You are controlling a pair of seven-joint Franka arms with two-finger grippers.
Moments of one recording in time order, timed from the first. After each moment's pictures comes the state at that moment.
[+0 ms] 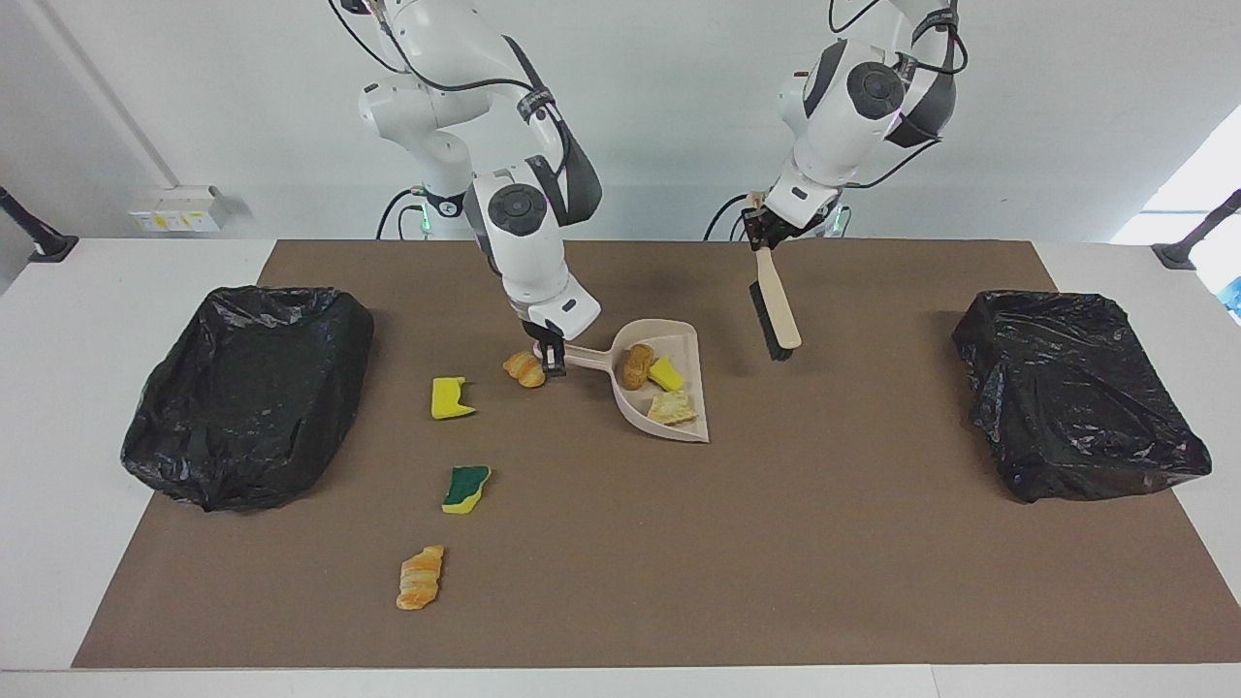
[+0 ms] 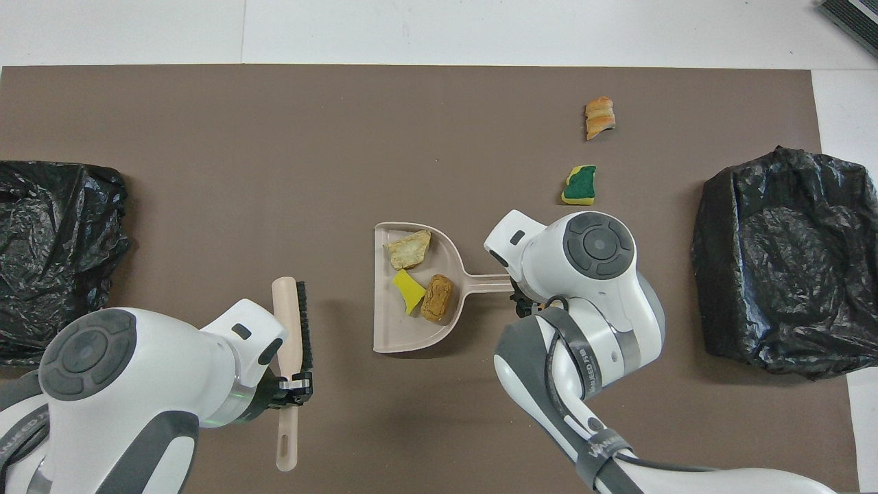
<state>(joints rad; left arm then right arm) -0.38 -0.35 -0.08 -2.33 -0.26 1.81 -0.47 0.42 0.18 0.02 -2.05 0.07 2.22 -1.24</state>
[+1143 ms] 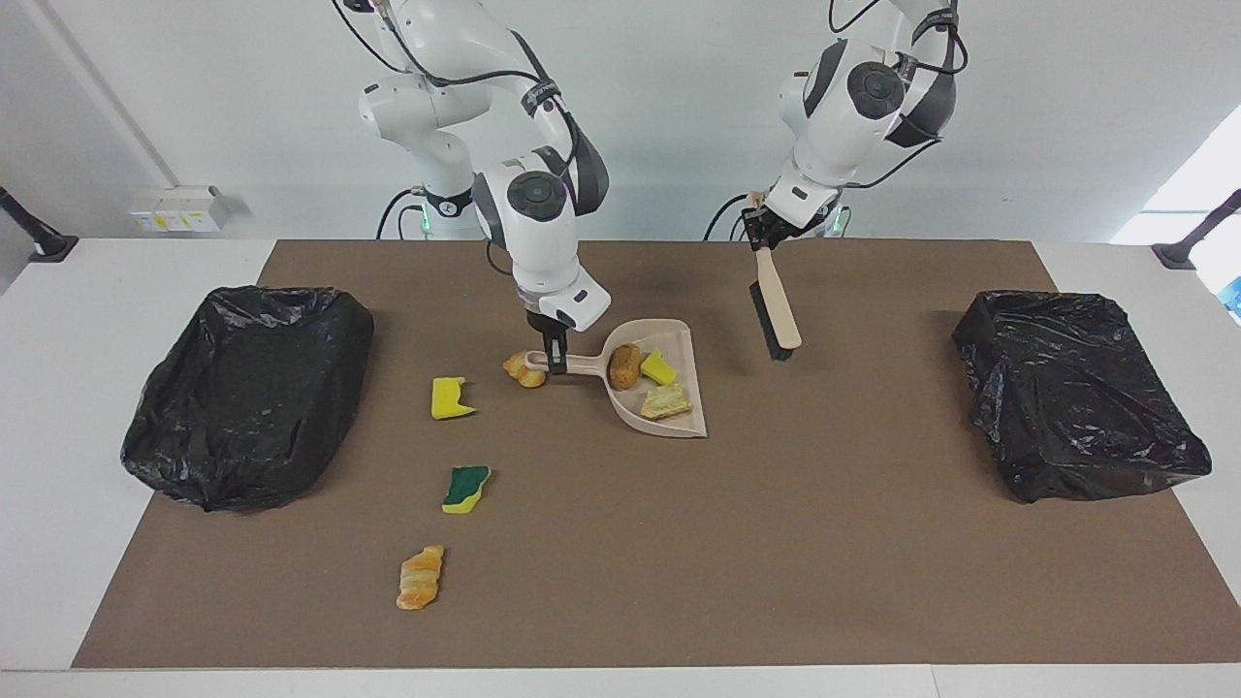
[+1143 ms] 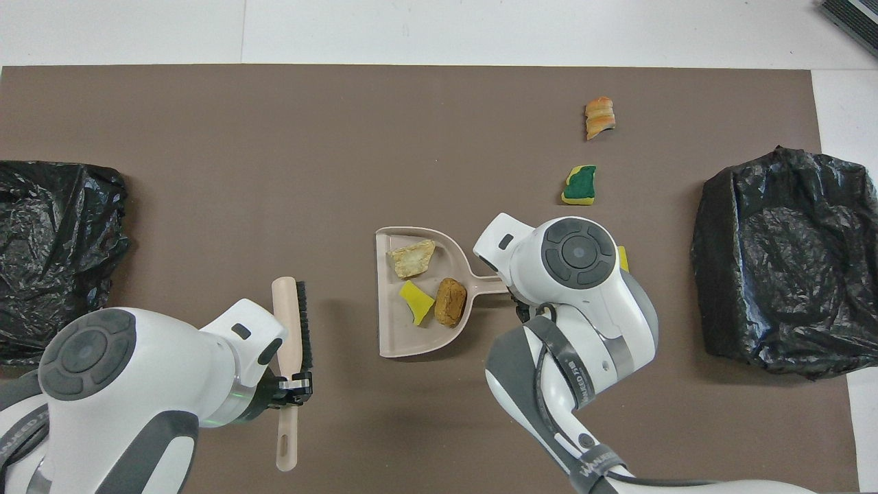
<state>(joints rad) -0.38 -0.35 -0.08 -2.33 -0.26 1.81 -0.47 0.44 0.17 0.03 -2.03 -0.01 2.19 -1.20</state>
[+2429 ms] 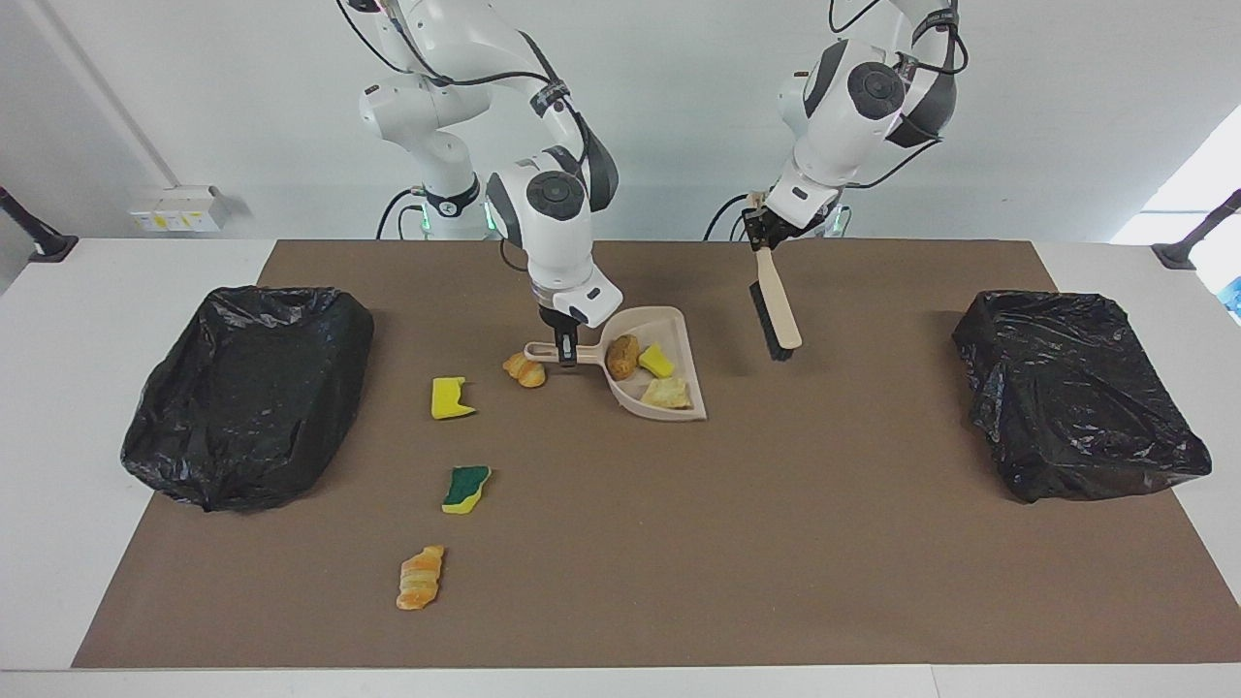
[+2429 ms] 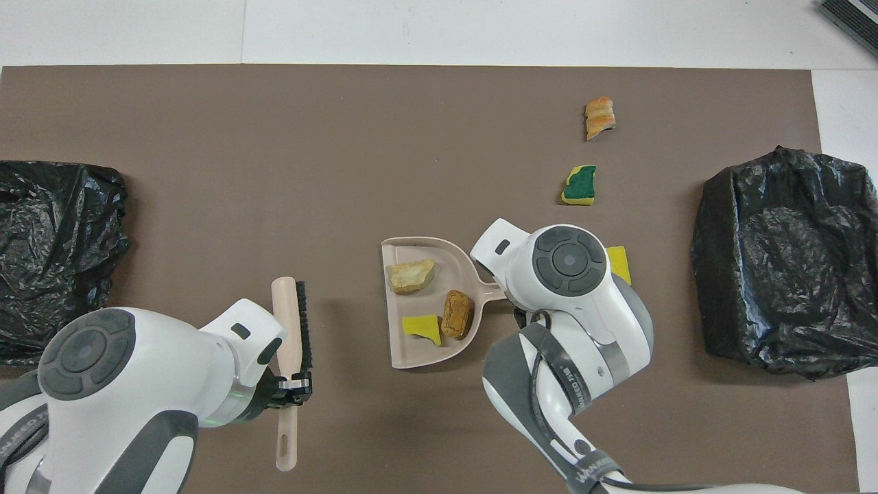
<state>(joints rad) -0.38 -0.35 -0.08 -2.33 -0.26 1.81 -0.47 0.44 0.16 0.02 -2.04 -0.03 2.19 -1.15</state>
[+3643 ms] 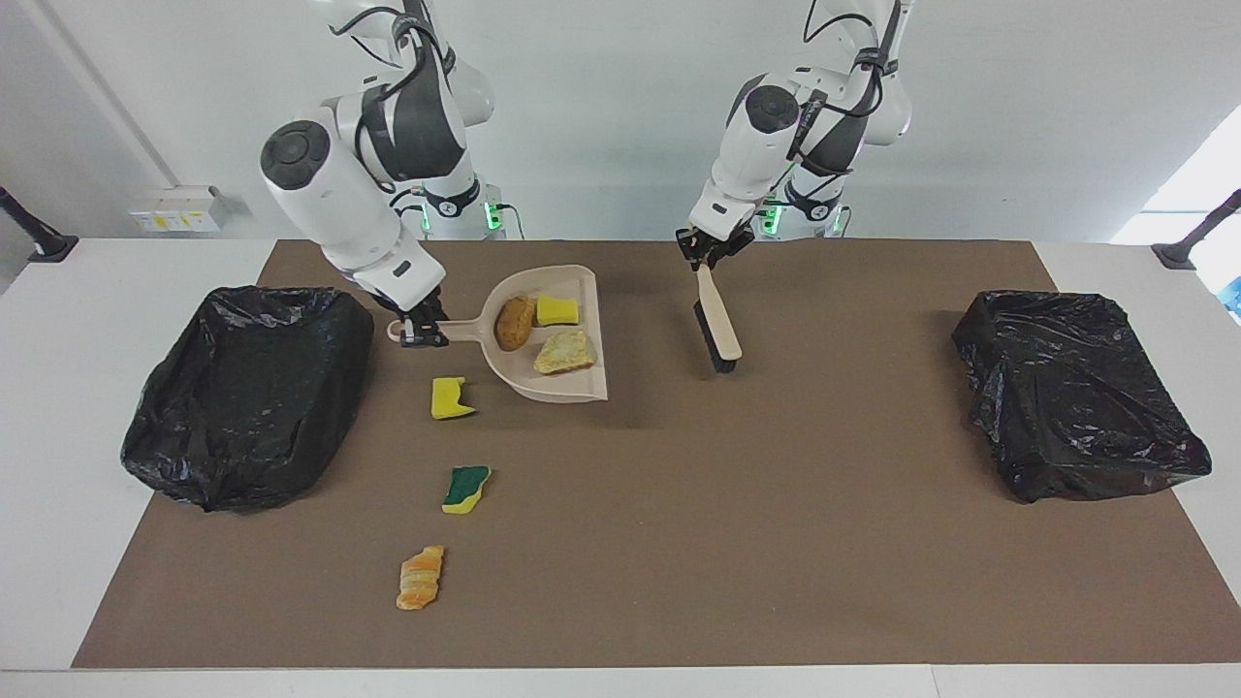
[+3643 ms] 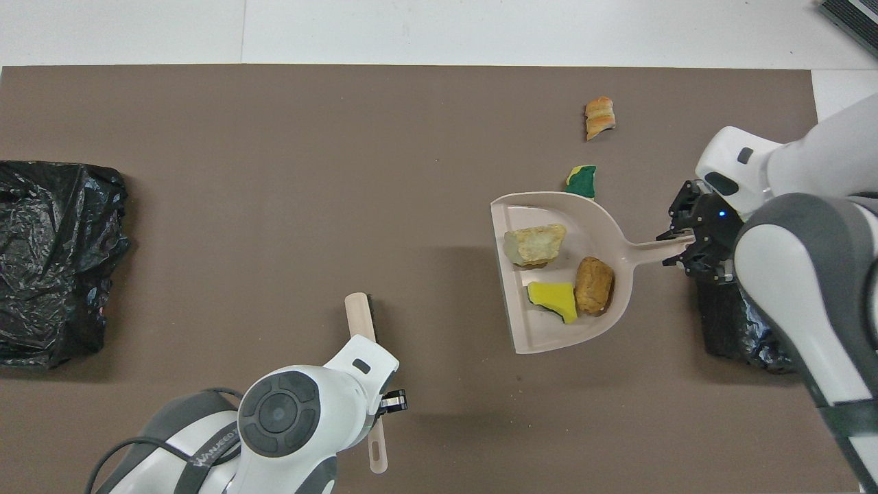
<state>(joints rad) -0.63 -0.22 -0.14 -2.42 -0.26 2.14 -0.73 0.02 0.08 0.00 -1.76 0.15 1.71 -1.67</state>
